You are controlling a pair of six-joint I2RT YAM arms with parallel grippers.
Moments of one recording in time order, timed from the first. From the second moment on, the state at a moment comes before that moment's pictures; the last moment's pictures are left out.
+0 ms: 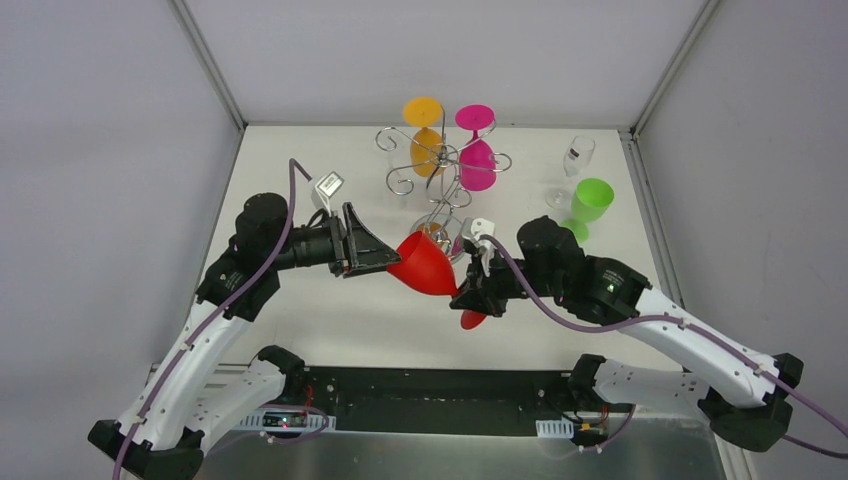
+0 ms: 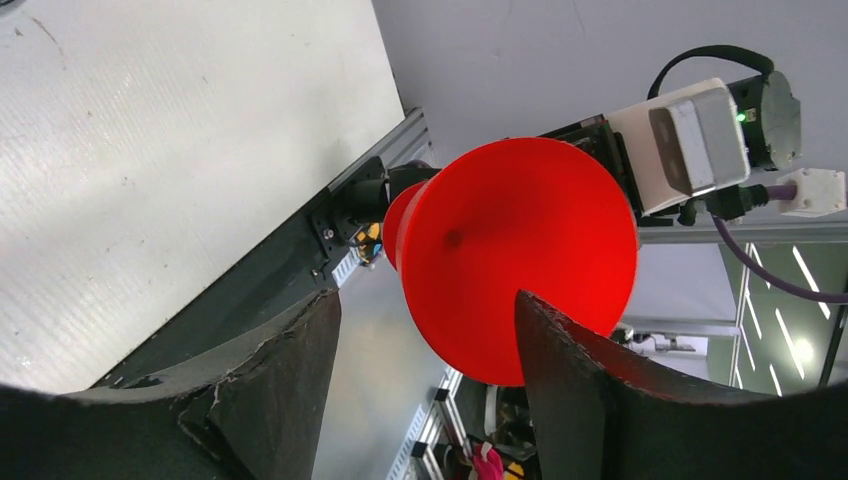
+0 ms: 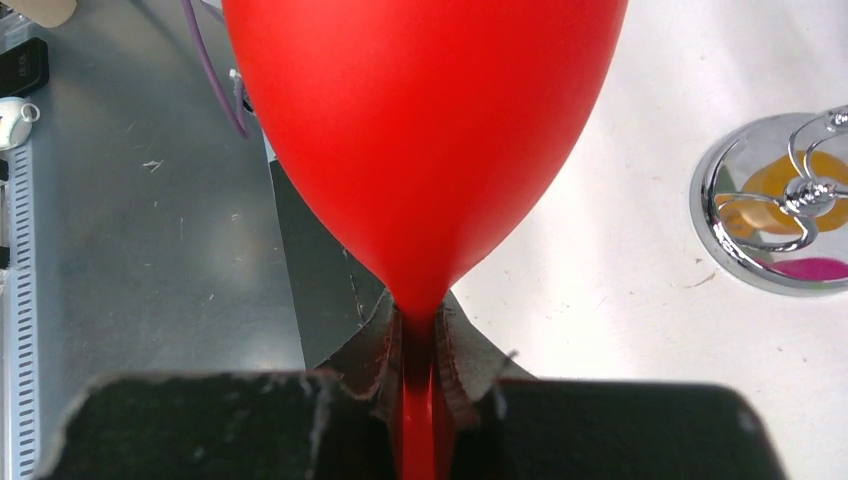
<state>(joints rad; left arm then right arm) -0.44 0.79 0.97 -0.47 0.73 -1.00 1.01 0.94 1.06 -0.65 -0.38 0.04</state>
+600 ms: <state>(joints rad) -0.41 0.79 0.95 -0.45 0.79 -1.00 1.05 1.00 1.13 -0.65 -0.35 0.02</state>
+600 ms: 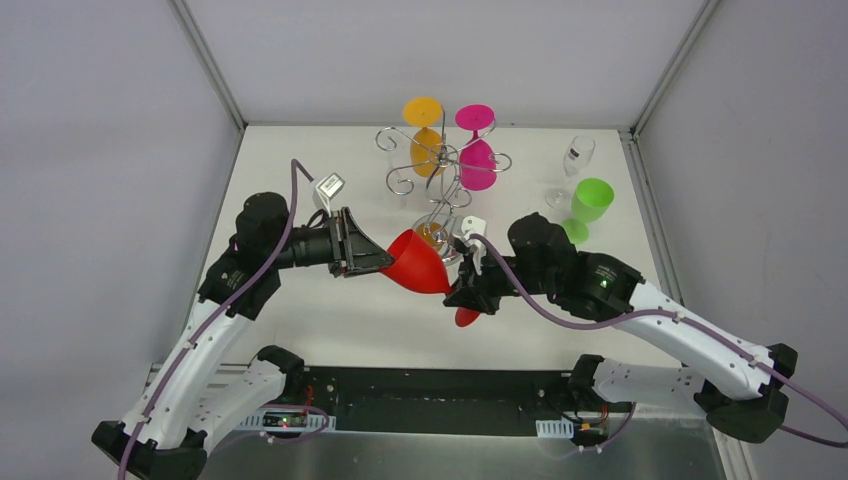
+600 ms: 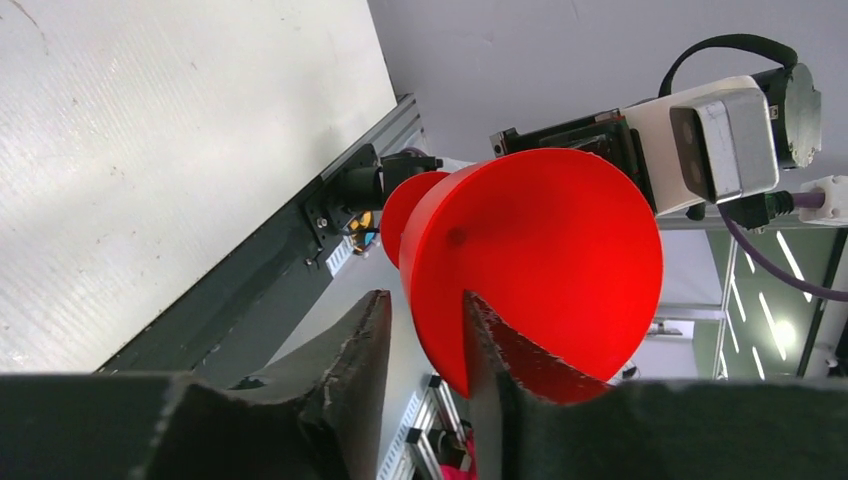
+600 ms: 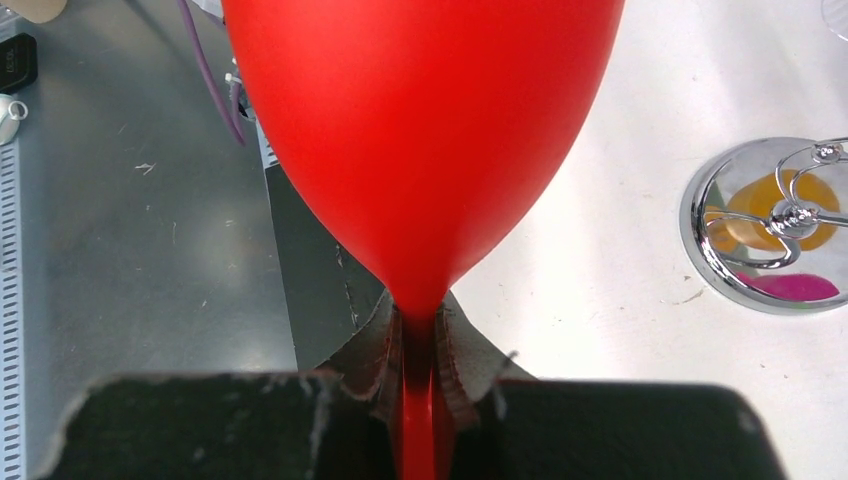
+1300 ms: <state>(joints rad) -0.40 0.80 0.95 -0.45 0.81 -1.00 1.06 1.01 1.14 -0.64 -0.26 0.04</state>
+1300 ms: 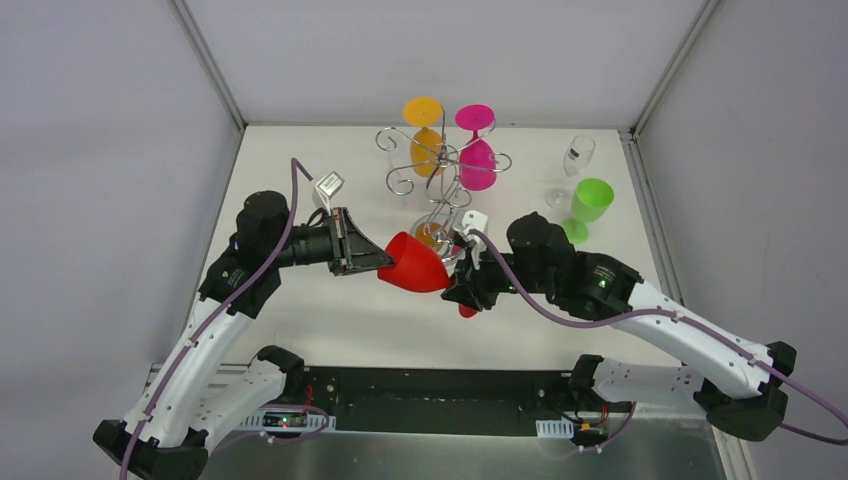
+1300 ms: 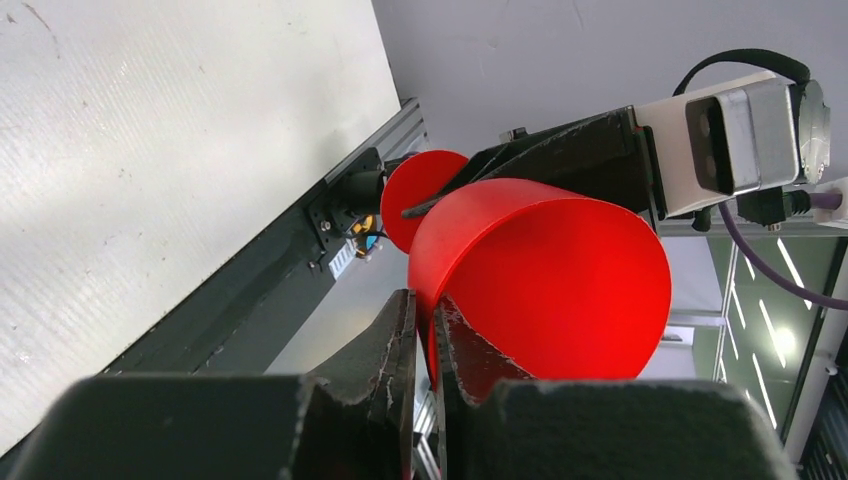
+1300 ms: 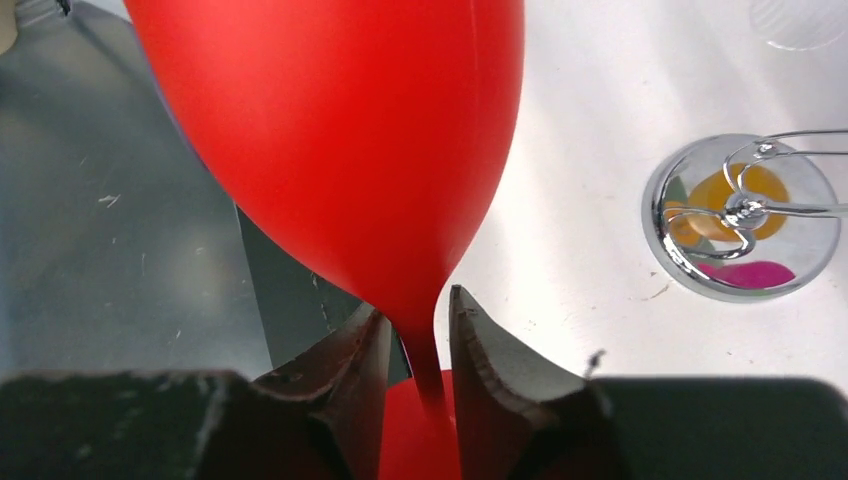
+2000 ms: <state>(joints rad) -0.40 0.80 0.96 -0.58 0.78 -0.91 1.06 0.87 1.13 -0.57 -0.12 0.10</state>
